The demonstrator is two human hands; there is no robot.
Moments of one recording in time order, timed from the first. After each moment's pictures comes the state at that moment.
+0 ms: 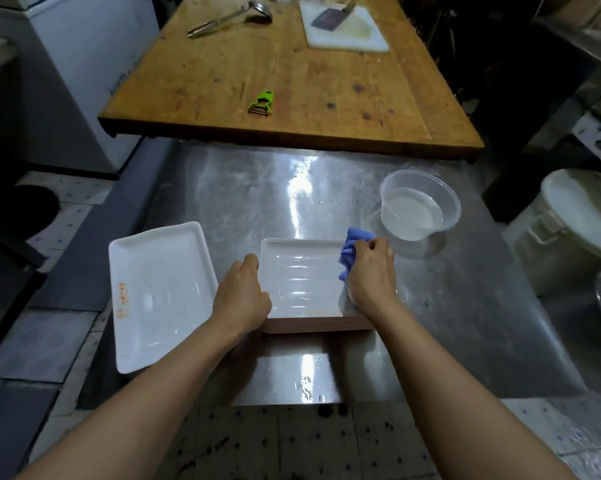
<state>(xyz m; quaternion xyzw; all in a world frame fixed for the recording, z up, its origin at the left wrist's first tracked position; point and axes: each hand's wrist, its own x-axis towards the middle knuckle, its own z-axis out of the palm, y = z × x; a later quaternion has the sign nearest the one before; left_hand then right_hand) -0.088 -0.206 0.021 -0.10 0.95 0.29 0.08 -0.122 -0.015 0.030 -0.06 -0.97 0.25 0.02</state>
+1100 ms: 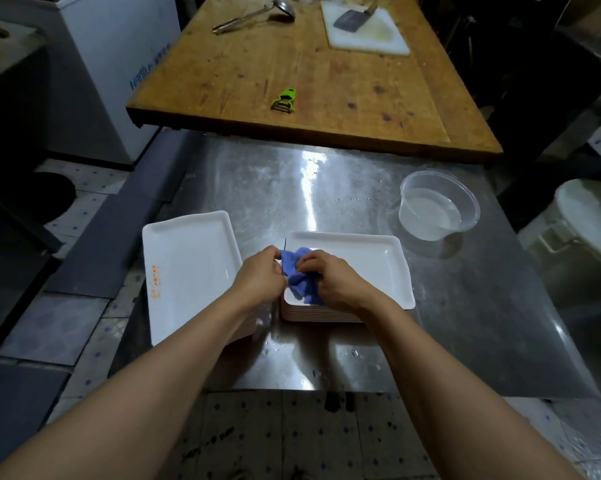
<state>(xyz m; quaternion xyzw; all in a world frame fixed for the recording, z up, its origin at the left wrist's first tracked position) -0.097 -0.227 0.026 -0.11 0.88 0.43 0.15 -0.110 -0.079 0.043 0.20 -0.92 0.29 -0.19</state>
